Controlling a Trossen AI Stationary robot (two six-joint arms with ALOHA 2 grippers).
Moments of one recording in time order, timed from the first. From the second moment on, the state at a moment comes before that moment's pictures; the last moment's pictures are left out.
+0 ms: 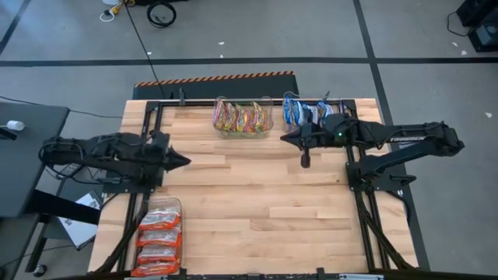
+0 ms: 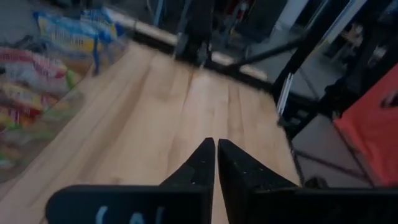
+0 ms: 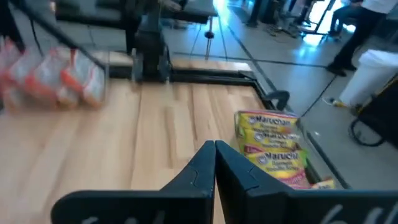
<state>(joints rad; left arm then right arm) -0.13 0.50 0.65 -0.45 -0.11 -0.41 -0.05 1.00 0.88 -0.19 0.13 -0.11</state>
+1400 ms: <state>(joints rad) -0.13 0.01 0.01 0.26 0.23 0.04 -0.19 1.05 0.03 1.32 -0.09 0.20</state>
